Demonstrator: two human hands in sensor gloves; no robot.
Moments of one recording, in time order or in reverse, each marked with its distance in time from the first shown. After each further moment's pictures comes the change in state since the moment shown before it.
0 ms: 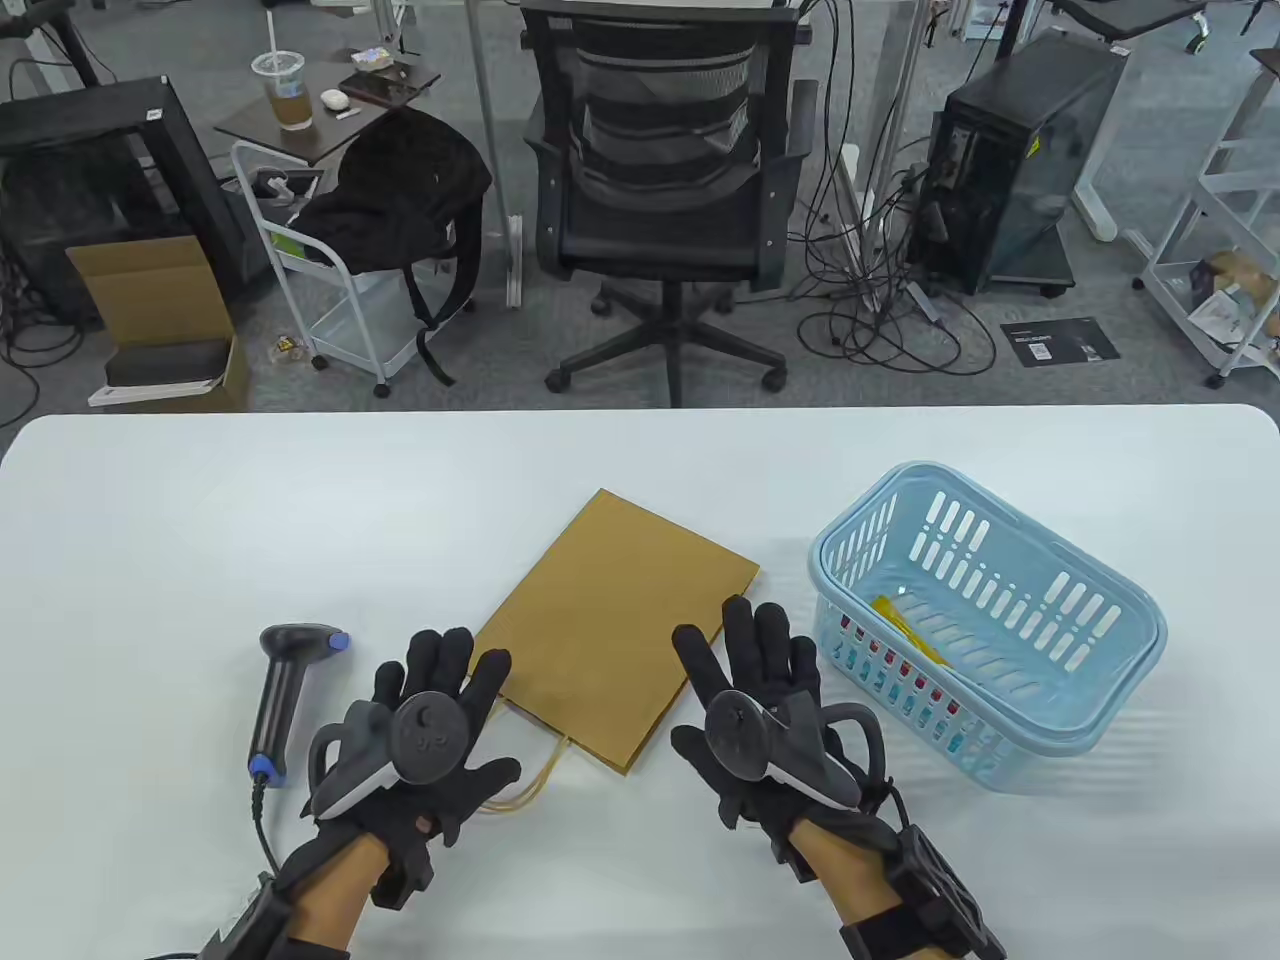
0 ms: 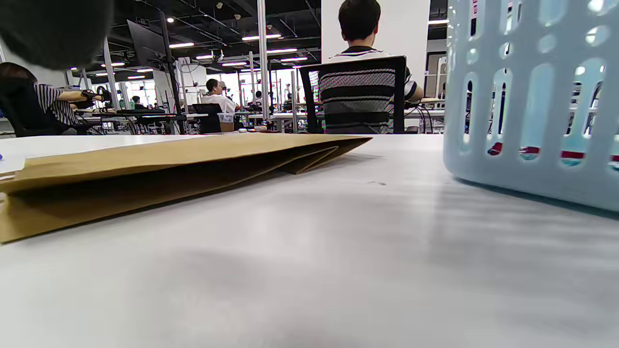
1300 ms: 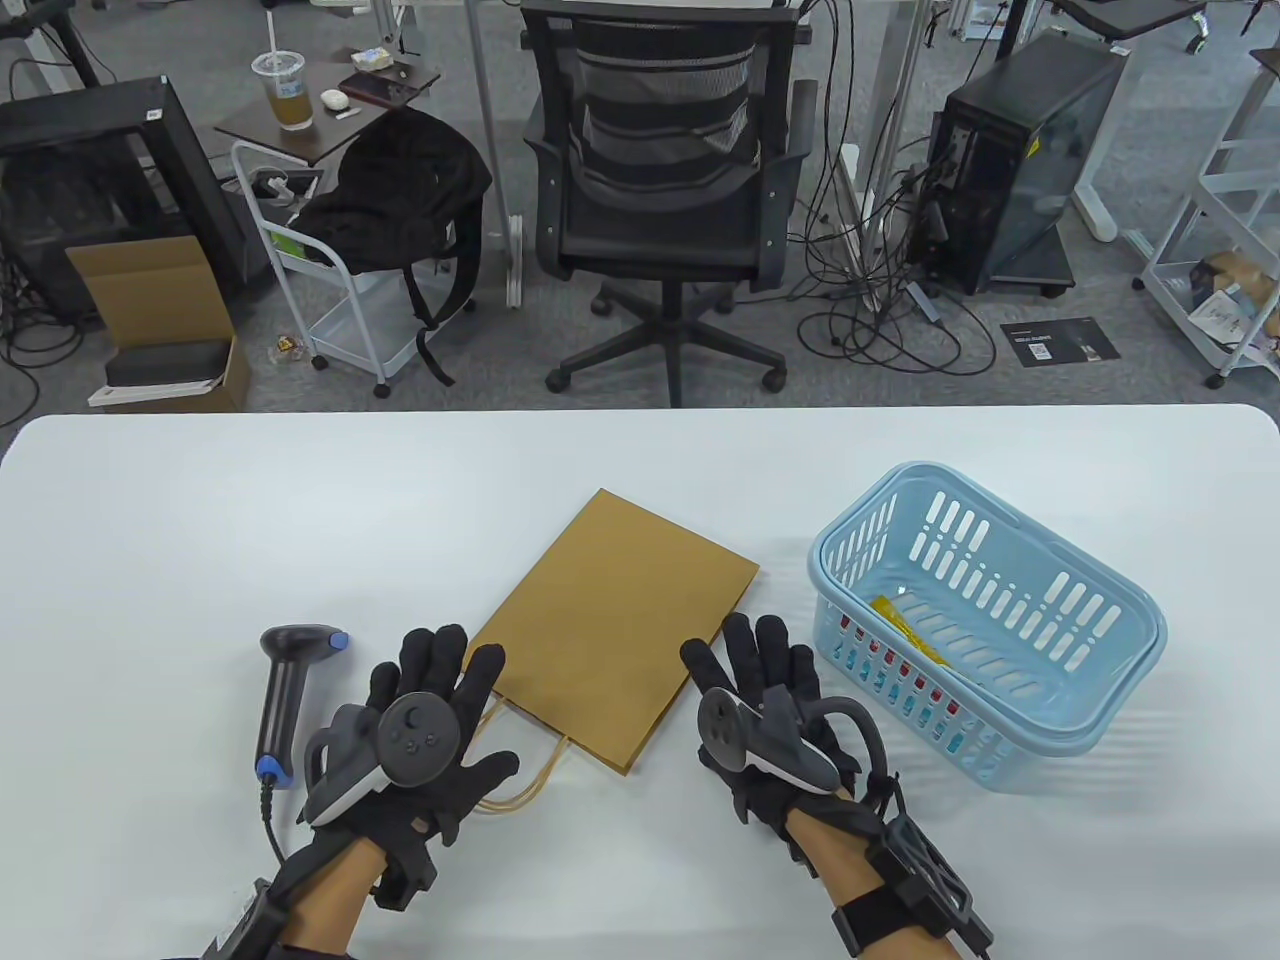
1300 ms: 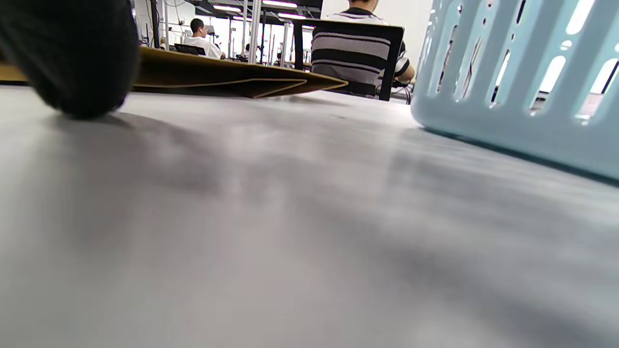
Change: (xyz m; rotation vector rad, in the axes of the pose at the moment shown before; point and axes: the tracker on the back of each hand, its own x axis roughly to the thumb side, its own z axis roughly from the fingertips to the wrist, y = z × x) left_hand -0.004 0.004 0.003 0.053 0.007 0.057; right_hand -0.005 0.032 -0.013 0.102 0.030 0.187
